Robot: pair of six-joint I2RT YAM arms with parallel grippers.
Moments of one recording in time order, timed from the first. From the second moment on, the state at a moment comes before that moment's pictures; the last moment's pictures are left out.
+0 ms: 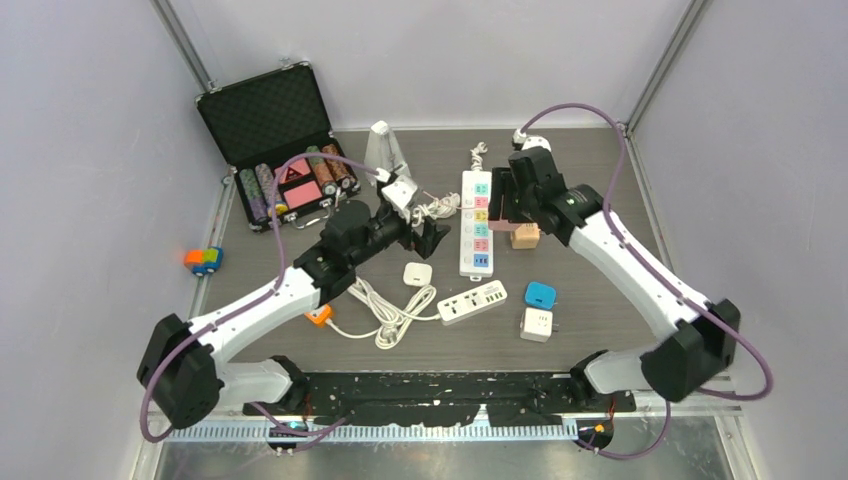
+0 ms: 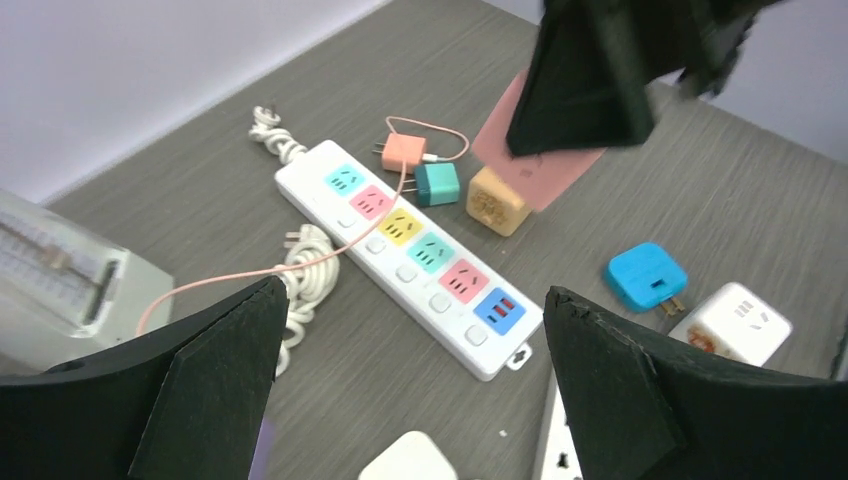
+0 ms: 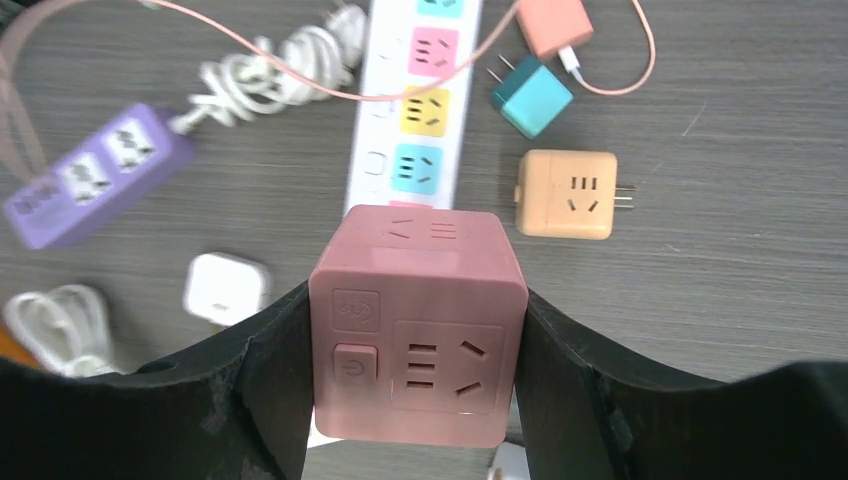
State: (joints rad) left arm -0.73 1.19 0.80 0.31 0.13 0.03; right arm 0.53 1.32 1.29 -0.69 0.26 0.41
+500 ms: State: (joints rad) left arm -0.72 1.39 0.91 0.18 0.13 -0.22; right arm 0.43 1.81 1.52 -0.71 0.23 0.31
